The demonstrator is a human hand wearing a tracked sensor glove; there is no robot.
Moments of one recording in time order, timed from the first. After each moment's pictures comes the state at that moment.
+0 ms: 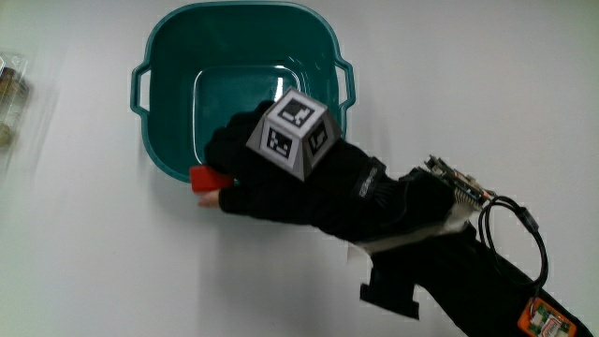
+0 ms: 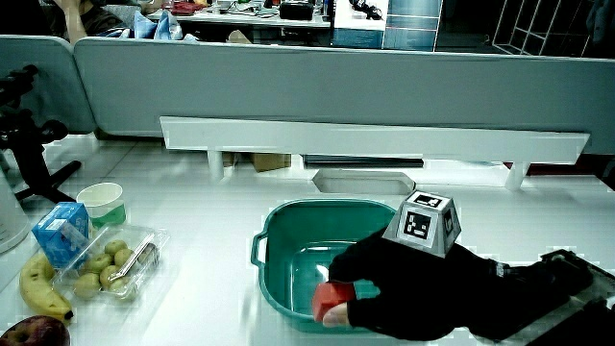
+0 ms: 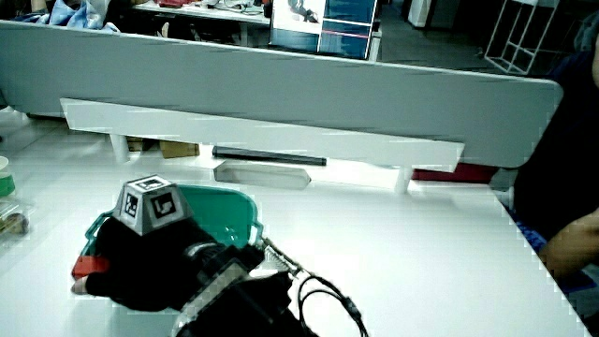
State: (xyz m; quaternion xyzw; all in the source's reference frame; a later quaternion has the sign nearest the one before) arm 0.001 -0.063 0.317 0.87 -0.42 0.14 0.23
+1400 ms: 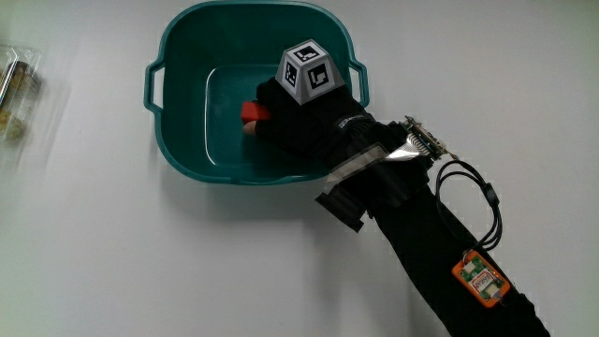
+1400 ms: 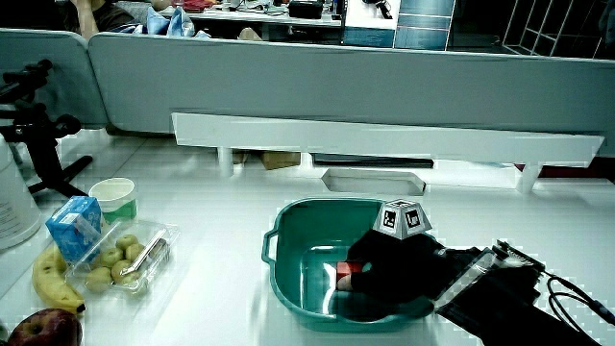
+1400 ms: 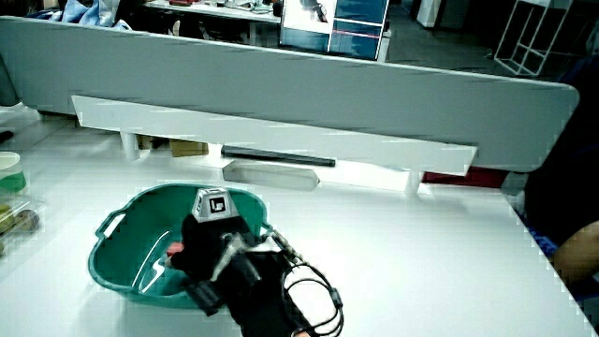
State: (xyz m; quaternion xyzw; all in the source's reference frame) arm 0.000 -0.120 0.431 0.90 -0.27 0.03 0.35
